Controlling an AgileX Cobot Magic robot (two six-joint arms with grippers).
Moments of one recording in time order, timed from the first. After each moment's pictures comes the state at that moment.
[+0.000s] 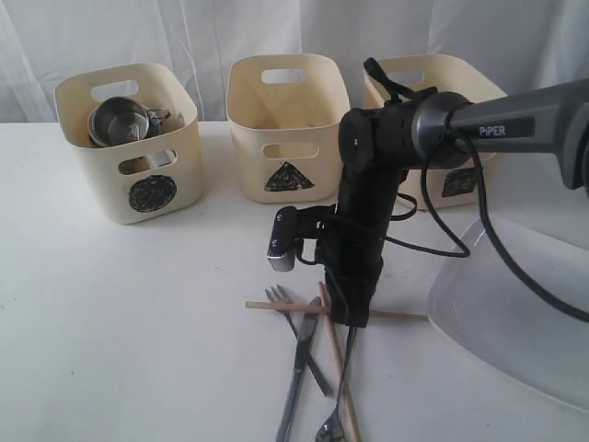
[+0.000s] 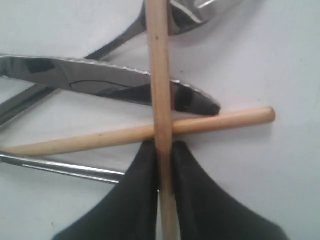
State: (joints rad) left arm 0.07 0.00 0.01 -0.48 0.59 0.41; right arm 0.37 2.14 -1.49 0.20 1.07 -1.12
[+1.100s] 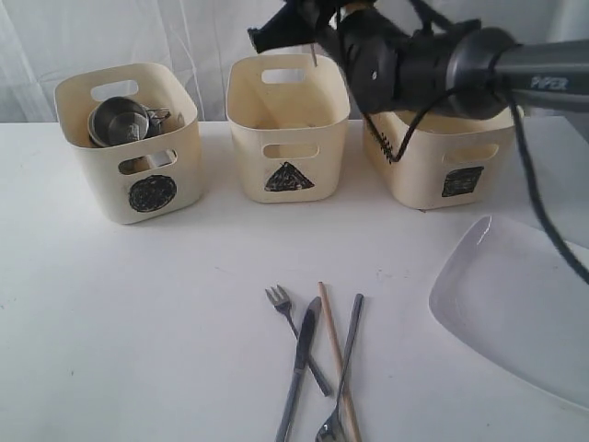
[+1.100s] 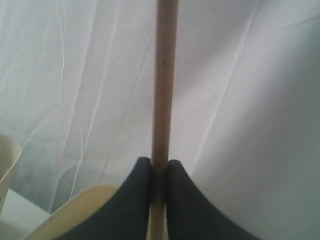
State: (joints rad) left arm 0.07 0.00 0.01 -0.48 0.59 0.41; right arm 0.35 2.04 -1.56 0.23 -0.48 -0.52
